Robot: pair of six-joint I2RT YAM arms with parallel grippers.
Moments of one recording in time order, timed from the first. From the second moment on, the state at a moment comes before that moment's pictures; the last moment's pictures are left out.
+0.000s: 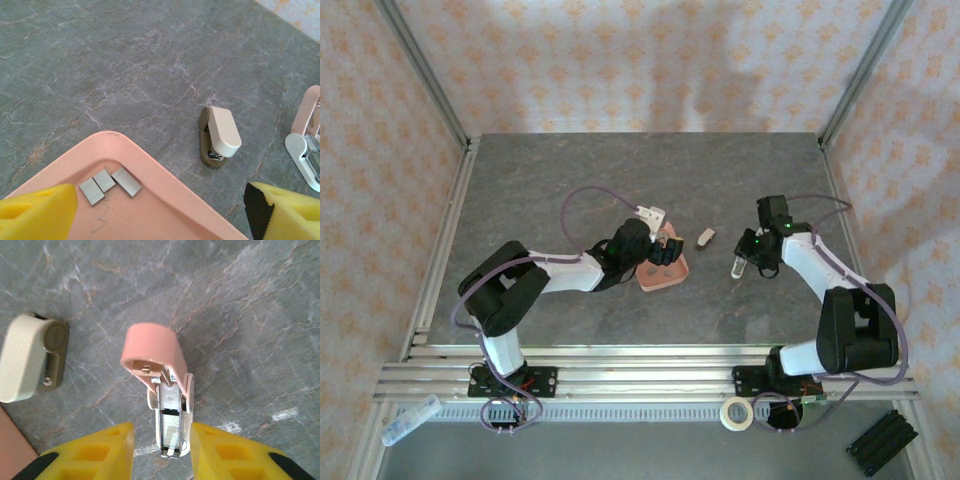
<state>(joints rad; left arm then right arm) -0.75 1.79 0.89 0.44 -0.10 -0.28 0.07 1.37 0.85 -0.64 -0.12 0.55</state>
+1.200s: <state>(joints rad) -0.80 1.84 0.78 0.74 -0.20 -0.29 -0.05 1.15 0.84 -0.48 -0.24 0.48</state>
